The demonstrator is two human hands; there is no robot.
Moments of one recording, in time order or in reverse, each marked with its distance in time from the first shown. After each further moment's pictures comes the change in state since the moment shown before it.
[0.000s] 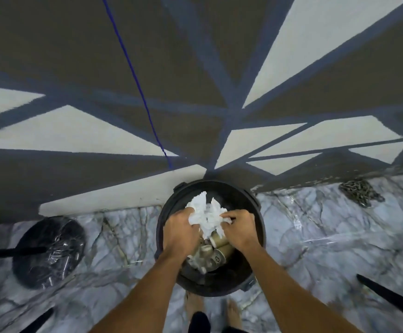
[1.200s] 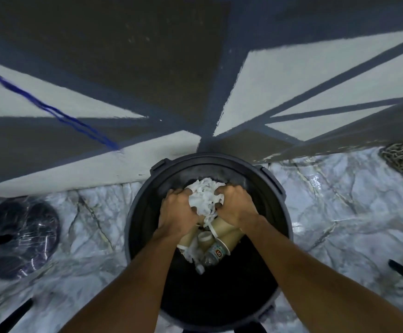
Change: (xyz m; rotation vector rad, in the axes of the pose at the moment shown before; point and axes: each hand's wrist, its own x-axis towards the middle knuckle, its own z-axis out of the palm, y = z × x) left_hand 0.151 -0.096 0.162 0.228 -0.186 0.058; right_hand 0.180 0.094 0.088 -0.477 -0.280 -0.124
